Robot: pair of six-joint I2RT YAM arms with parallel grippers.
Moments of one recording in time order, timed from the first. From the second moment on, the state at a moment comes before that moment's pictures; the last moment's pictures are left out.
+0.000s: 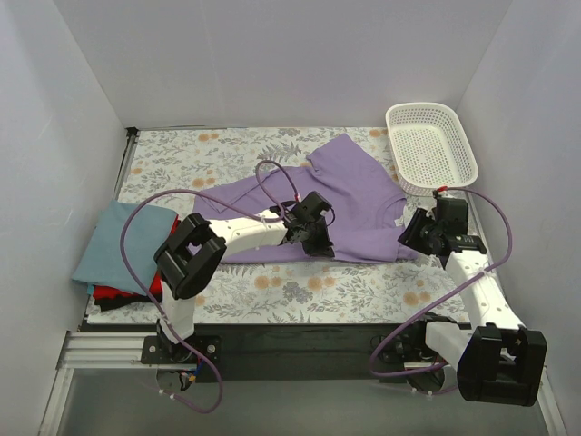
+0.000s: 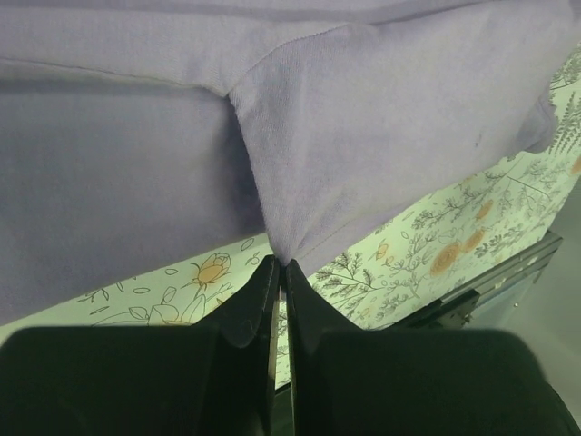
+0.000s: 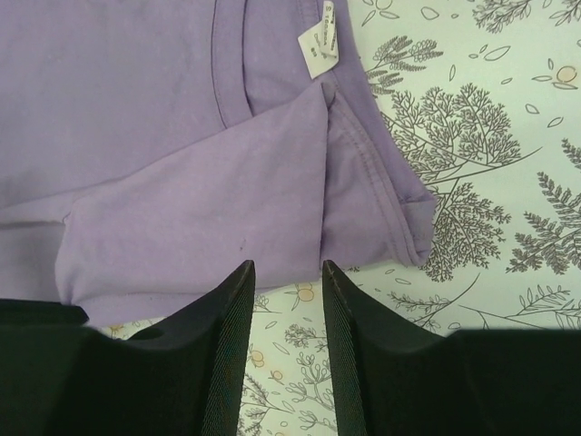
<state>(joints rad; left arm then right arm) -0.91 1.92 1.30 -0.35 0.10 -1.05 -0.04 1.03 0.65 -0.47 -0.16 0.36</state>
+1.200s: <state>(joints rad) -0.80 1.95 1.34 -0.31 0.23 -1.02 0.20 1.09 0.49 -0.40 -0.10 0.45</state>
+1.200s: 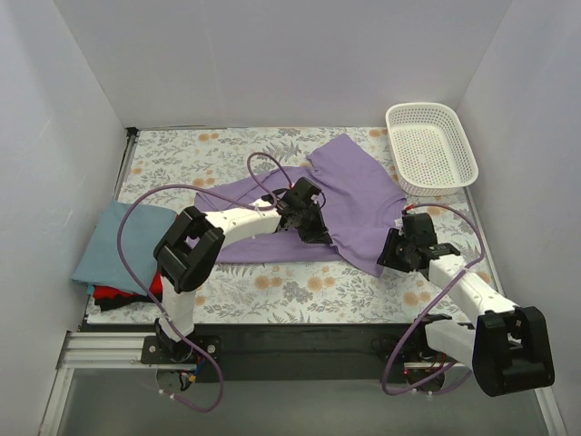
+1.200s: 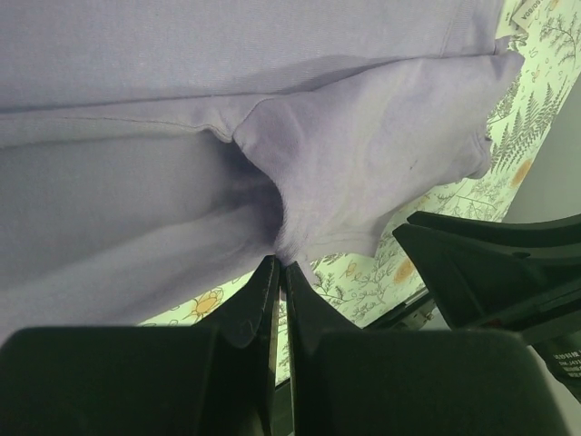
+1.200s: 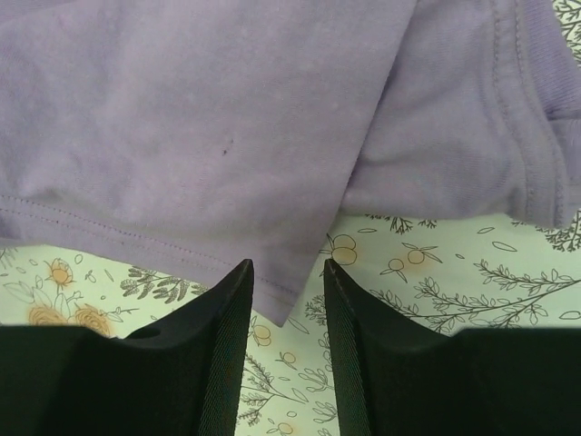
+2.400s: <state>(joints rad) -0.80 1.98 1.34 -0.31 0.25 -1.01 0.43 1.11 0.47 -0.41 0.14 0.58</state>
